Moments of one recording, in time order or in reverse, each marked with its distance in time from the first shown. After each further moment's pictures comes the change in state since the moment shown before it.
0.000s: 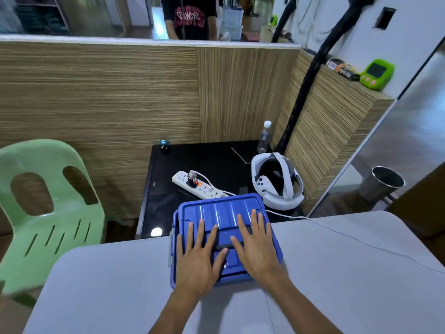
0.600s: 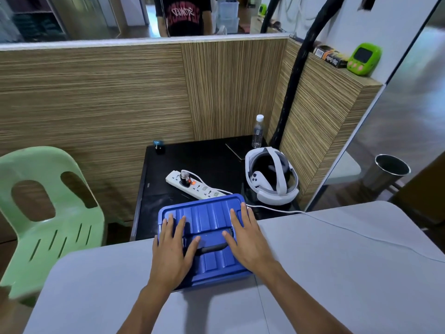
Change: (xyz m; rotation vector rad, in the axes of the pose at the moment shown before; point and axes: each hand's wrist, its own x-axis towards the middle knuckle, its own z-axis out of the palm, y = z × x) left_hand 0.010 -0.026 -0.016 -0.200 0.081 -0.130; right_hand 0.013 0.022 0.000 0.166 -0.030 -0.104
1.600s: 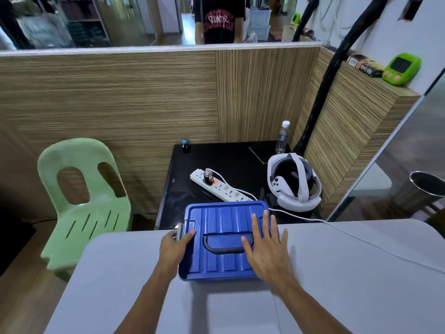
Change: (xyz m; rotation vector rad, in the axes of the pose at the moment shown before) left_hand -0.002 -0.013 -0.027 -0.843 -0.026 -0.757; right_hand -0.015 -0.003 0.025 -0.156 0.095 0.102
